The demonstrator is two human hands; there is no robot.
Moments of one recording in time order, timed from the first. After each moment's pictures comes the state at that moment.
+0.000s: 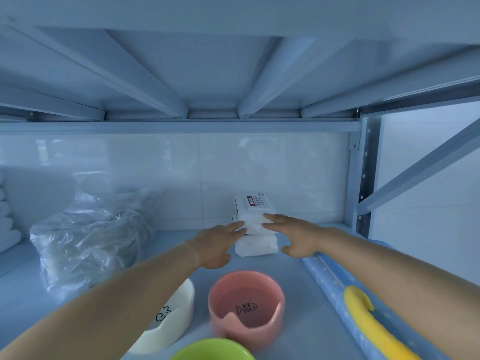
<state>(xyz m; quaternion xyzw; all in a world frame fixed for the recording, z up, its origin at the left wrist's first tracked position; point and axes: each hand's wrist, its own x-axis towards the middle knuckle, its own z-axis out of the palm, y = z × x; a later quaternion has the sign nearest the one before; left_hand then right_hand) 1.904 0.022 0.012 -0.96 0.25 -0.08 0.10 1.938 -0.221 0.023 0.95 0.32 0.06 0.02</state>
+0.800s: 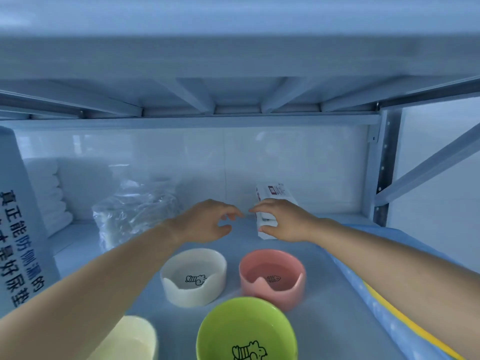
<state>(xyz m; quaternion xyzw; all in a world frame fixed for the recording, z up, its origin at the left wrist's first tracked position) 1.818 0.077 0.056 -0.95 0.26 -0.16 -0.09 1.874 -0.144 0.040 0.90 0.39 0.17 -0.13</state>
